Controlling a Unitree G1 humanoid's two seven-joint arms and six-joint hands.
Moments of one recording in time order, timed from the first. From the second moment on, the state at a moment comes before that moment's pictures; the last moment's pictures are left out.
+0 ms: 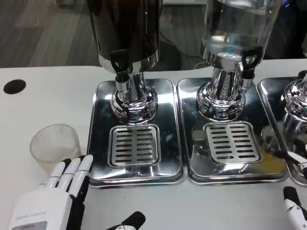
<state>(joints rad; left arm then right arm) 0.87 0.21 -0.10 -0.68 1.10 -0.09 0.16 0.60 -0.38 -0.19 -0.13 -0.40 -0.64 -0.05</state>
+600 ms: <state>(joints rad) 0.86 0.16 0.08 -0.75 0.97 -0.07 0.17 0.58 -0.40 -0.19 -0.07 -0.35 -0.65 -0.02</state>
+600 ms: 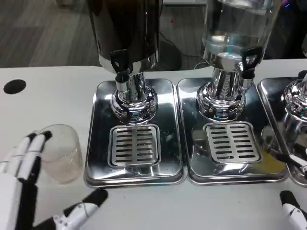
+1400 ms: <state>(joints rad) 0.39 0.24 0.12 -0.48 1.08 0.28 -0.06 0.66 -0.41 -0.21 -0.01 -0.25 -0.79 0.03</state>
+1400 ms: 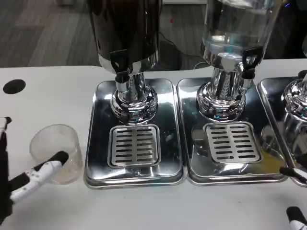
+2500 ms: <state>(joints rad) 0.13 0.33 -0.11 -0.22 1.18 0.46 -0.10 0.66 -0.43 -0.22 0.11 -0.18 -0.88 0.09</state>
